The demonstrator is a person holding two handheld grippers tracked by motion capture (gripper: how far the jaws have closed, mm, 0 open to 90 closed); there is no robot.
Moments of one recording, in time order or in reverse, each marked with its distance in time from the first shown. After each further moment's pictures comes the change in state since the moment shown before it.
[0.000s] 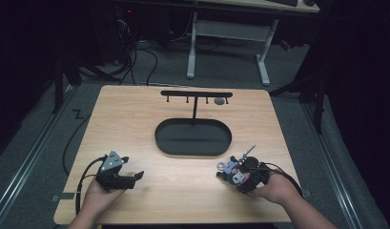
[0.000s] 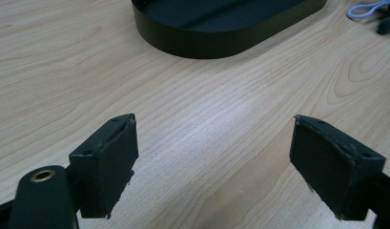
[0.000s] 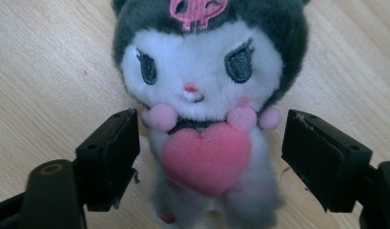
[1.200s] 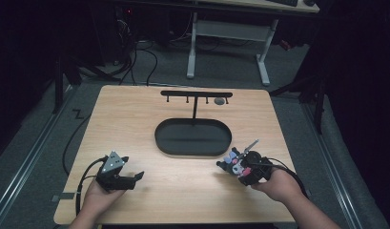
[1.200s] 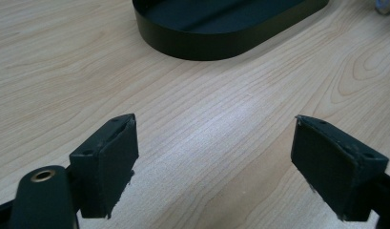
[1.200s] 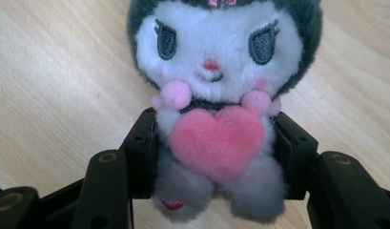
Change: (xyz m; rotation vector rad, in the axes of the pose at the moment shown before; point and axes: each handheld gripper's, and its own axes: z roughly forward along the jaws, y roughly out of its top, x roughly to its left) left arm -0.003 0.000 0.000 -0.005 0.021 0.024; right arm 0.000 0.008 -0.030 -0.073 -0.046 0.000
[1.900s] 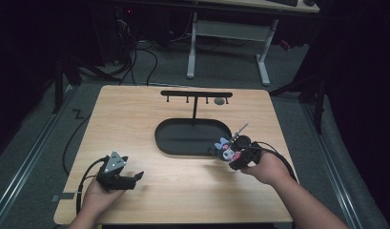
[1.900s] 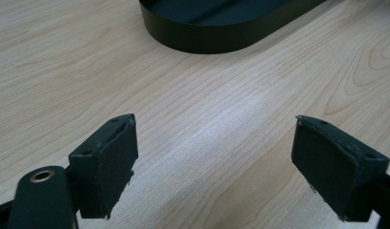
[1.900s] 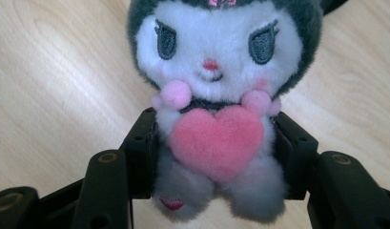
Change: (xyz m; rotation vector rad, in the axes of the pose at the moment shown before) left arm 0.000 0.000 0.002 0.029 0.029 0.029; right arm -0.009 0.053 -0.009 -0.016 0.013 0.001
